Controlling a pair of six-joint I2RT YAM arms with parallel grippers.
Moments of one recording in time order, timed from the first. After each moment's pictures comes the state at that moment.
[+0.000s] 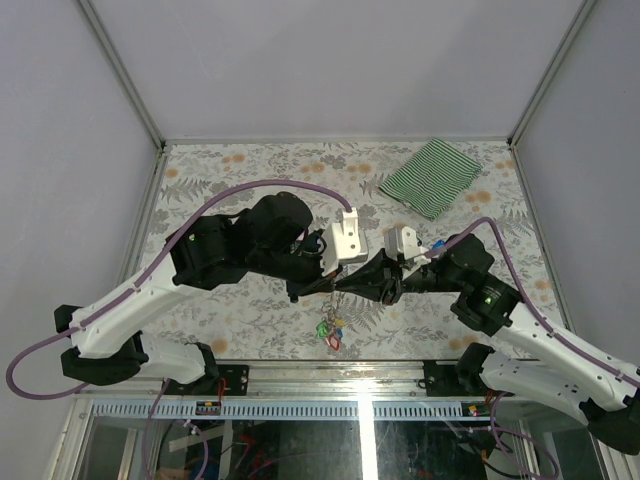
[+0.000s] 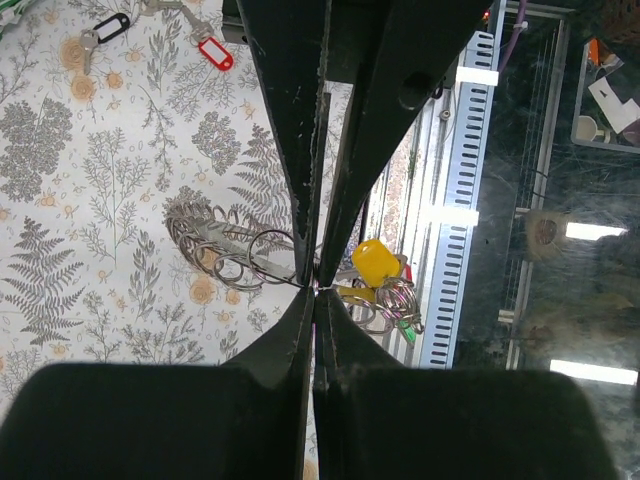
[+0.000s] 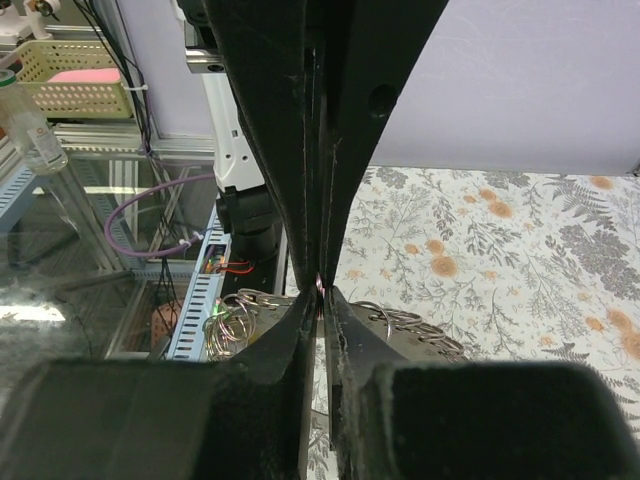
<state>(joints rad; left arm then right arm) -1.11 1.33 1.77 -1.17 0.28 0.19 0.88 0.82 0.79 0.11 -0.71 0.02</state>
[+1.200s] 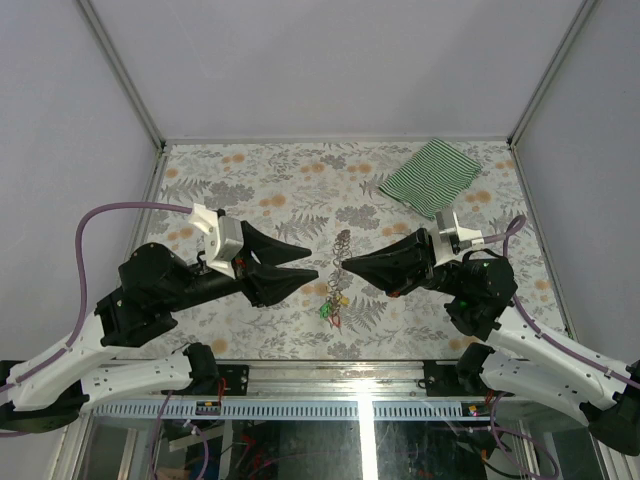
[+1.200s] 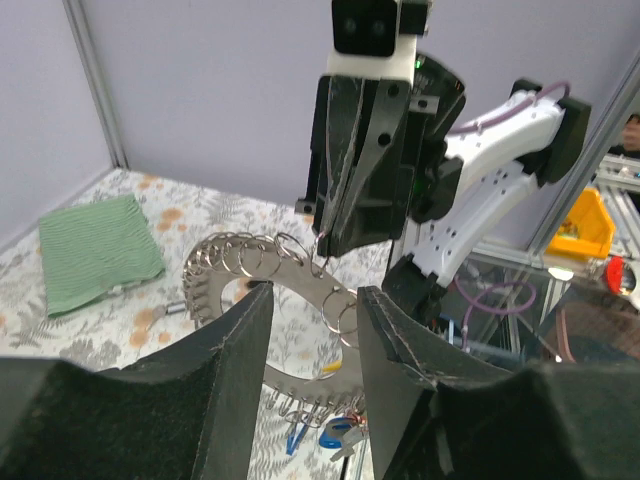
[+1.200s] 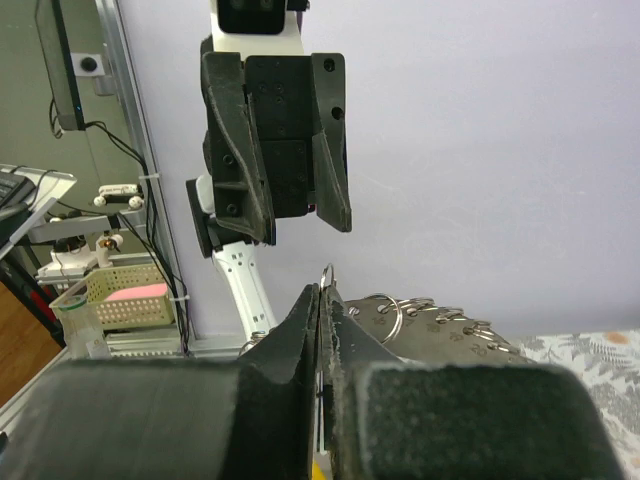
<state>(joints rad) -1.11 0.74 1.12 -0.25 0.19 -0.12 0.88 0.81 0.65 0.78 -0.56 0.46</state>
